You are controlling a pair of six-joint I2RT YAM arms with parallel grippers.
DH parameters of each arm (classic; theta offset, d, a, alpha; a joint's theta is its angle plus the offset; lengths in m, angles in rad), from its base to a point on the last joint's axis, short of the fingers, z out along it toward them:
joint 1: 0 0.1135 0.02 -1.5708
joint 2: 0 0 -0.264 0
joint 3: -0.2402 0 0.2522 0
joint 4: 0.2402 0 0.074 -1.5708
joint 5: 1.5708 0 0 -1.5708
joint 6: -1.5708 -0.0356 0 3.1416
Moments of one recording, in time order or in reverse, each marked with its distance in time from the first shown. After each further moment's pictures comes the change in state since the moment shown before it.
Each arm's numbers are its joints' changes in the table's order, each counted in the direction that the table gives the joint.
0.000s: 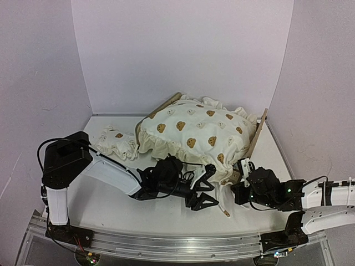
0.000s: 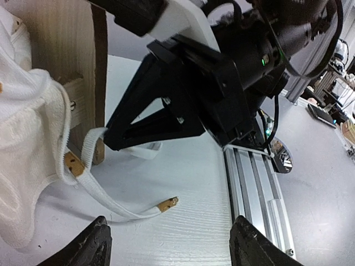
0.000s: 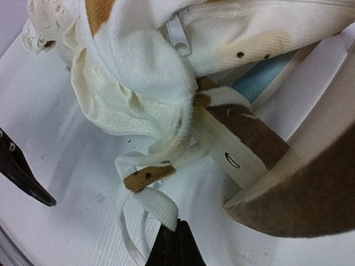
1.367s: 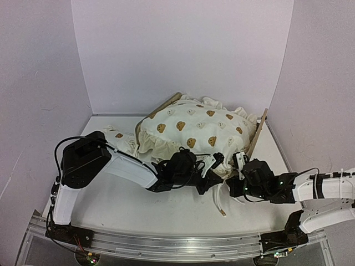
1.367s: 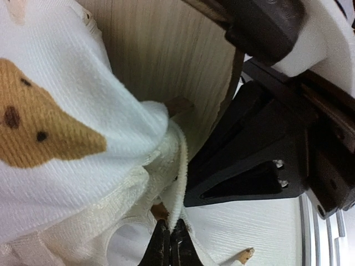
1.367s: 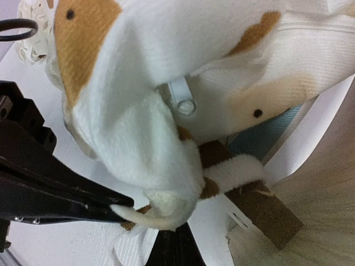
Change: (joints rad) left arm 0.042 0.172 -0.263 0.108 -0.174 -0.019; right arm -0.084 0.147 -0.076 -0.078 -0.061 0.026
